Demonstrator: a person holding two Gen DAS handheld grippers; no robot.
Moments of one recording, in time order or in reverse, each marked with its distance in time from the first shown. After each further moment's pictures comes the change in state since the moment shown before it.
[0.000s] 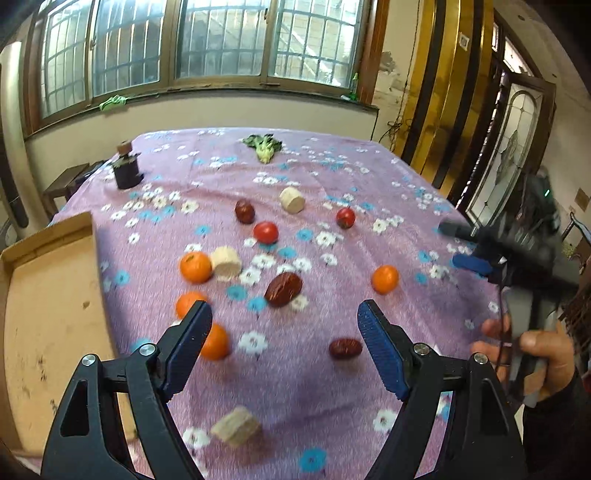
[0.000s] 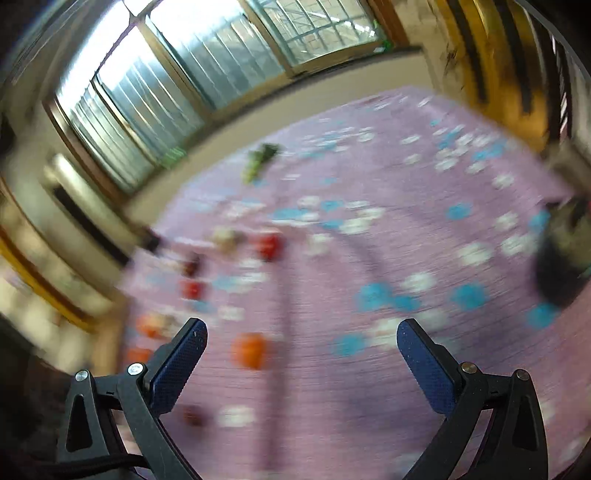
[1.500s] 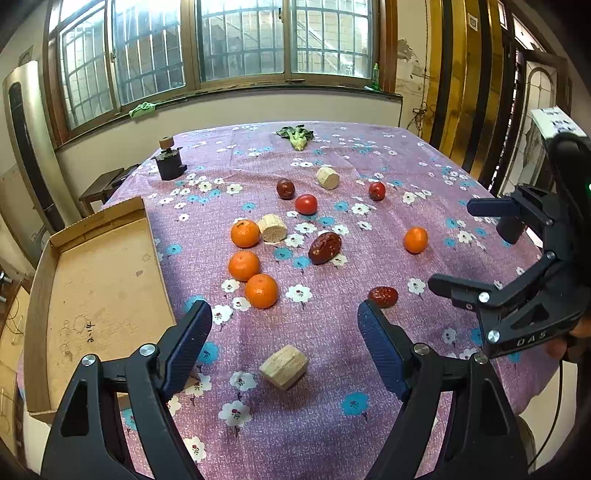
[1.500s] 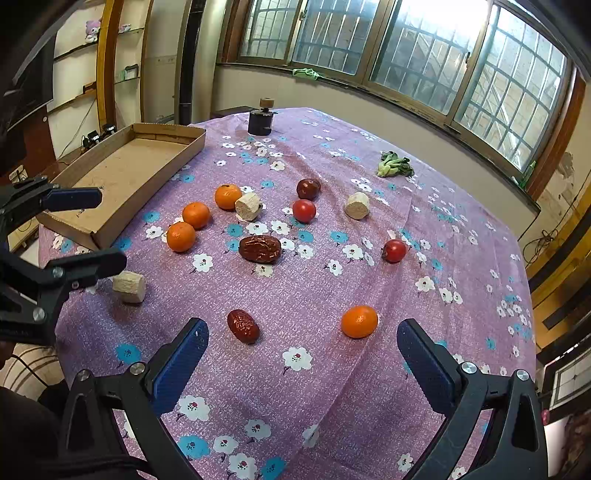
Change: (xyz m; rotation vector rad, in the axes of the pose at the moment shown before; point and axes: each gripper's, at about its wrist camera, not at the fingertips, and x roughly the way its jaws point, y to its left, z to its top) left arm -0.029 0.007 -0.037 0.049 -0.002 0.145; right arm 0.008 0.136 -0.085 -0.932 0.152 -0.213
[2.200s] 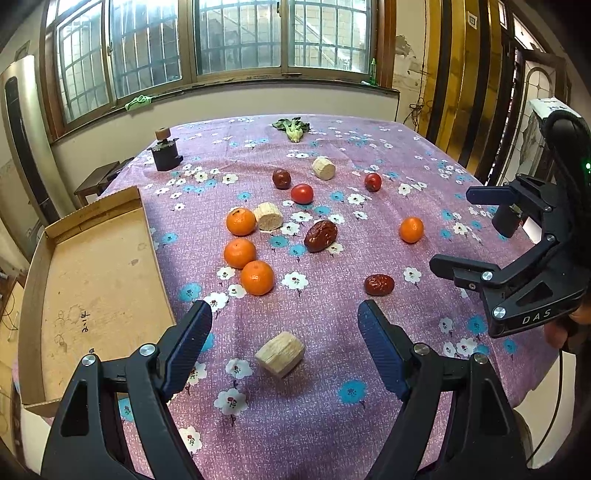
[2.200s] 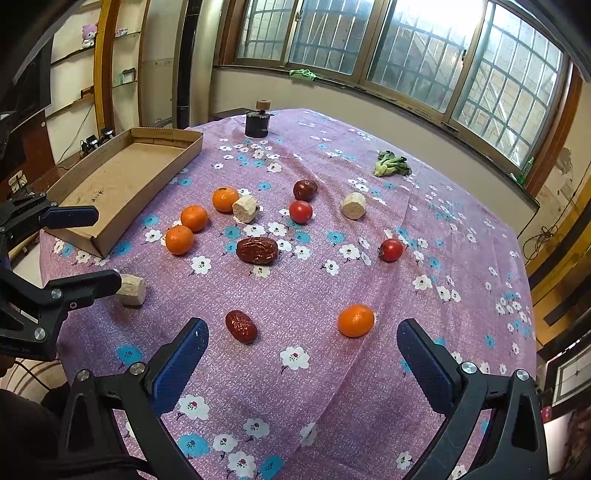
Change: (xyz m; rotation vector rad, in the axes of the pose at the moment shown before) left arm 0.000 0.001 -0.010 -0.011 0.023 -0.017; right arm -0.004 -0.005 0.000 0.017 -0.002 0.002
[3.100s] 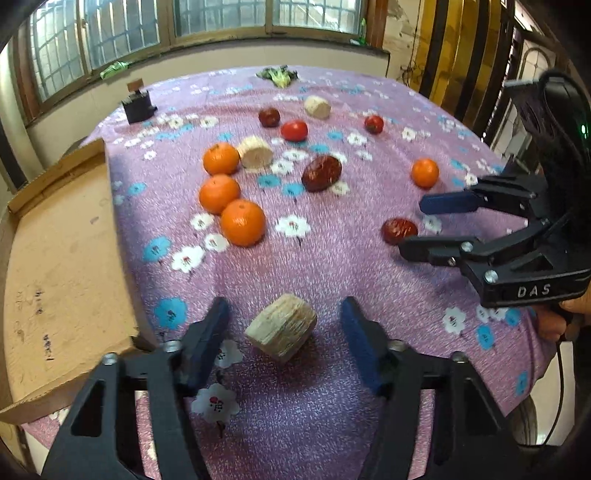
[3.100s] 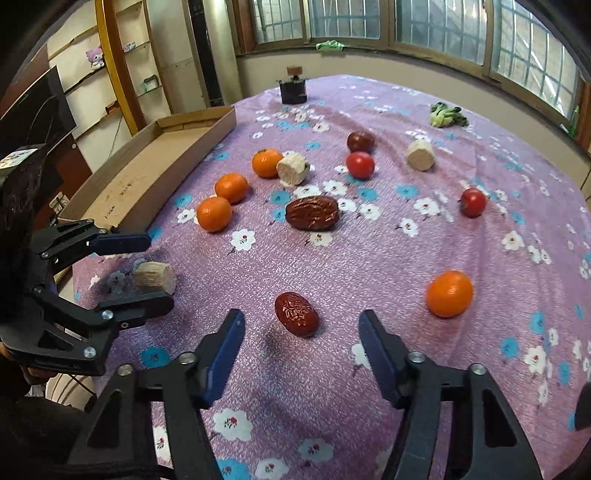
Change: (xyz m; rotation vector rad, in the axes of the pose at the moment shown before) left arm 0.057 0.006 -0.025 0.032 0.171 -0.073; right arm 0.064 0.011 -0.015 0.083 0.104 0.273
